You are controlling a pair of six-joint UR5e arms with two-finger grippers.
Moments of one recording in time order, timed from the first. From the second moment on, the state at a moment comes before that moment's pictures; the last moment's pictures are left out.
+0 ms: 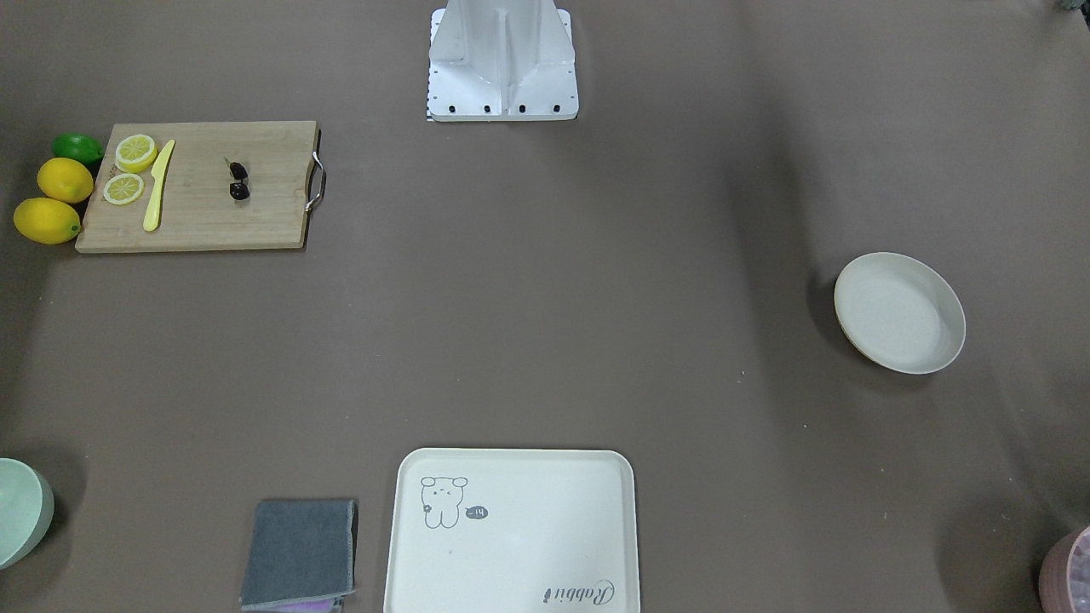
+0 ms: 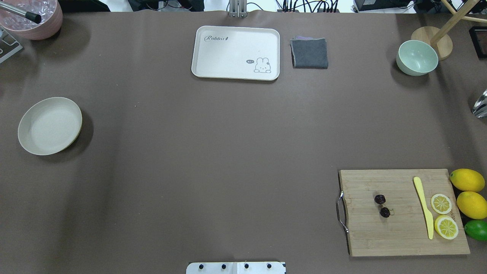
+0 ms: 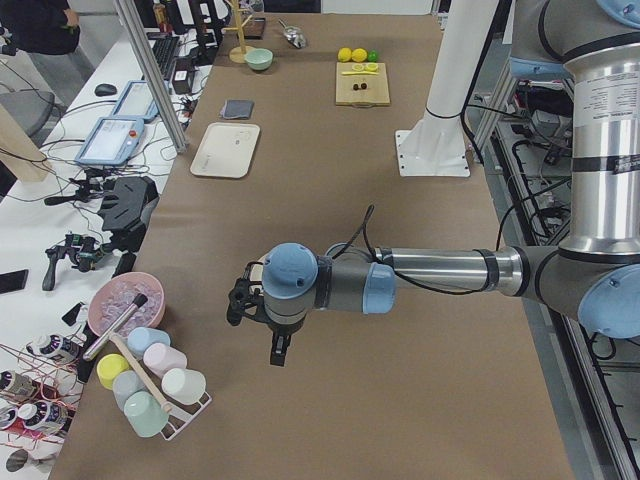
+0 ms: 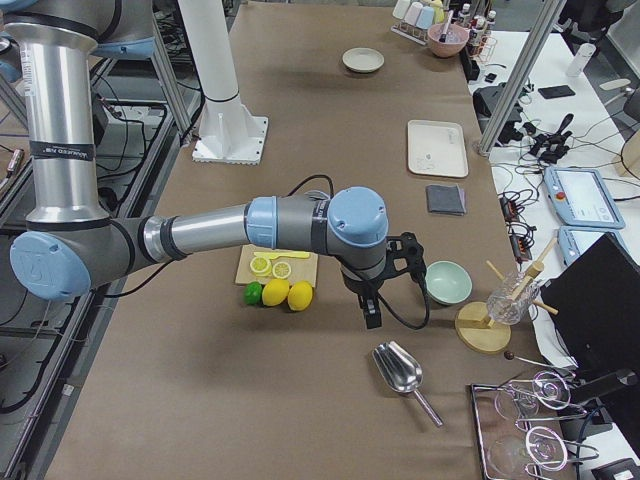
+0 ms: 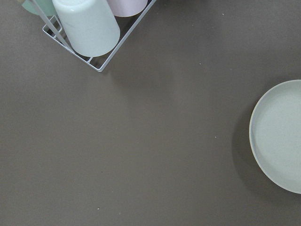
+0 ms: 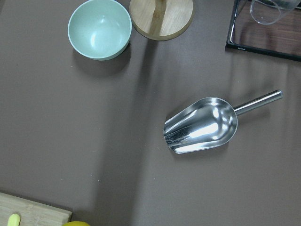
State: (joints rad) left arm -1.68 -1.48 -1.69 -1.64 -2.43 0.11; right arm 1.77 -1.57 1.80 -1.81 2.43 -0.35
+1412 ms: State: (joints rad) left arm -1.59 -1.56 -1.60 -1.66 -2.66 0.13; right arm 1.83 -1.64 1.82 -1.82 2.43 -0.33
